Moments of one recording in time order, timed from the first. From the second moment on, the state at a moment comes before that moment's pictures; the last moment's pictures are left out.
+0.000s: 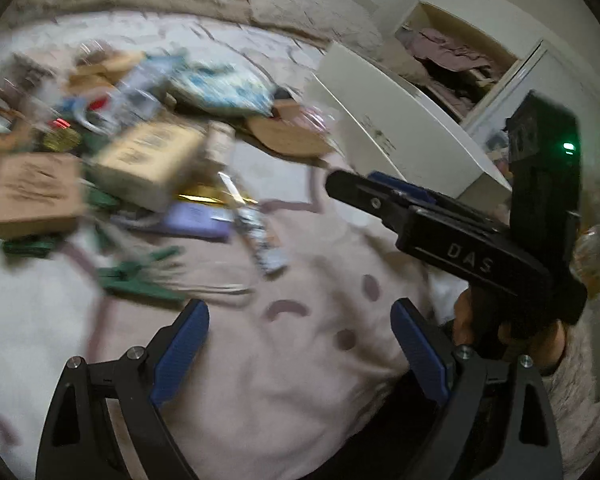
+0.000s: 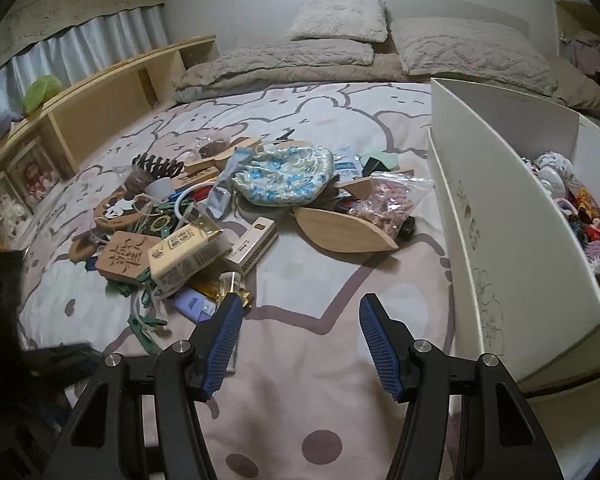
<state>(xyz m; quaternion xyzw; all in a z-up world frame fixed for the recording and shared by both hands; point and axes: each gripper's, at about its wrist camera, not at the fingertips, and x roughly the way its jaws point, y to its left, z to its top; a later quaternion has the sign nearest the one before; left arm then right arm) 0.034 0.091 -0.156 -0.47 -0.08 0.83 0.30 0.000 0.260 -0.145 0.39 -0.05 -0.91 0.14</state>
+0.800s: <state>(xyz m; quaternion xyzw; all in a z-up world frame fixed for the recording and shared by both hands) 0.009 0.070 -0.181 -0.45 0.06 0.88 0.16 -0.004 0.213 -0.179 0.48 0.05 -0.86 0.19</state>
